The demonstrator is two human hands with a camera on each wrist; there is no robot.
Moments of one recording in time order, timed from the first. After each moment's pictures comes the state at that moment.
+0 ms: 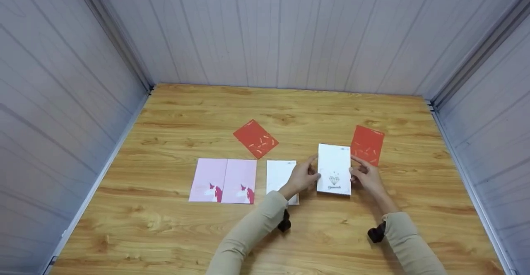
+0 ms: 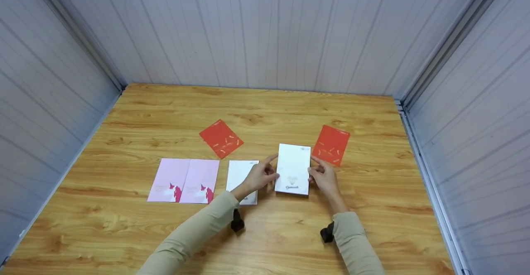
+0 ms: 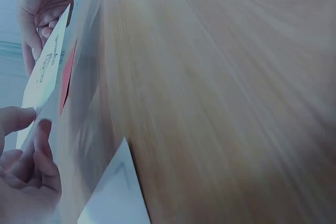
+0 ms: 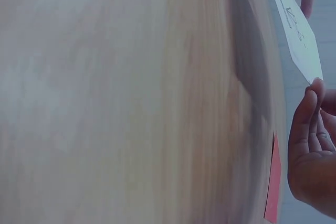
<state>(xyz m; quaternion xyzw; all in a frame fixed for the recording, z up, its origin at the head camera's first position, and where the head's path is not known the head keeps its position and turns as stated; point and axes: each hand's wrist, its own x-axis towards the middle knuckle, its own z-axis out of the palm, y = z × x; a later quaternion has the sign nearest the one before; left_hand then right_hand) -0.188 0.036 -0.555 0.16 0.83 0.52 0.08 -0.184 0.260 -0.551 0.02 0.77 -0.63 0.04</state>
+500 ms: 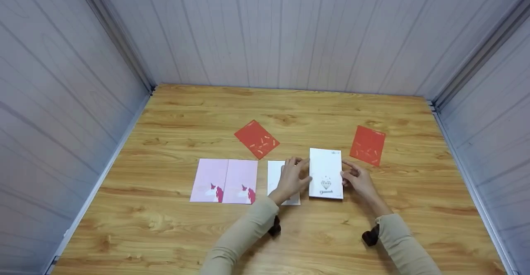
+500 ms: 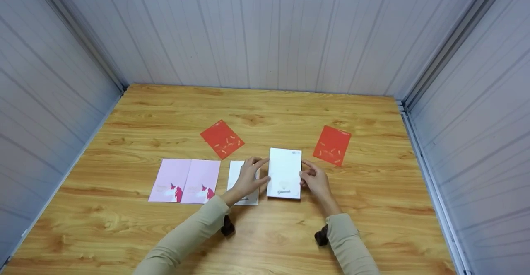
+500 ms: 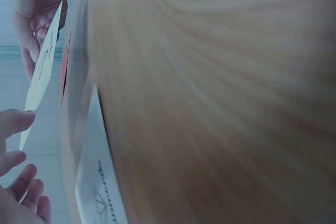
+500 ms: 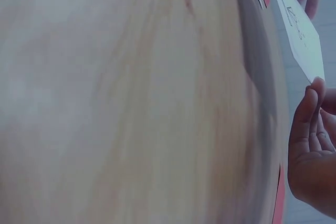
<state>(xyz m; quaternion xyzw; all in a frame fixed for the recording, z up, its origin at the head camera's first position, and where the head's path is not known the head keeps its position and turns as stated) -0.176 0.007 -0.558 0.18 0.92 0.34 -0.06 -0.179 0.238 -0.561 0.02 0.76 -0.64 0.07</state>
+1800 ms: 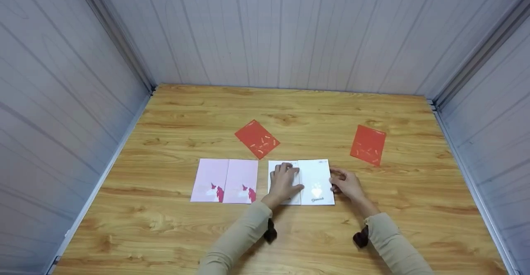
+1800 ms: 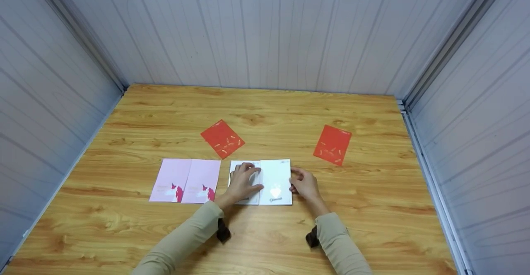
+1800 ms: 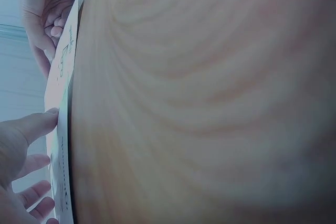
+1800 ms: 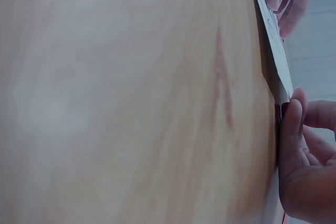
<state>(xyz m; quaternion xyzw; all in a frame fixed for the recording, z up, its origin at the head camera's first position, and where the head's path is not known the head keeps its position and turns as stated) -0.164 -0.012 -0.575 0.13 0.95 0.27 -0.03 -0.170 0.207 -0.568 0.05 0.79 -0.60 0.12</state>
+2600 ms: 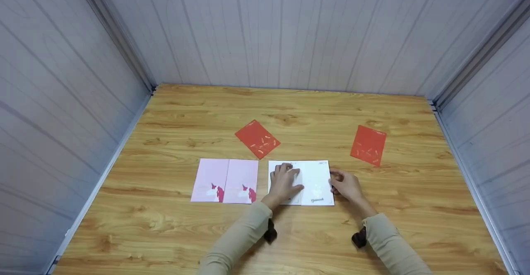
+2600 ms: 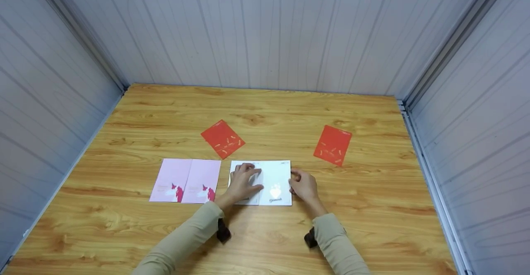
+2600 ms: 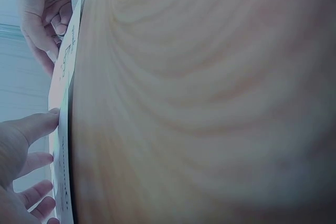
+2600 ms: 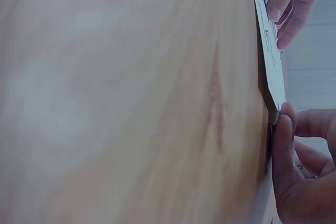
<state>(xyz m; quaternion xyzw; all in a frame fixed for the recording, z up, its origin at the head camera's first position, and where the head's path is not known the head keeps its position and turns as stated) -0.163 -0.012 -0.573 0.12 0.96 0.26 0.00 -0.167 0.200 -0.564 0.04 0.83 -0.55 0.08</state>
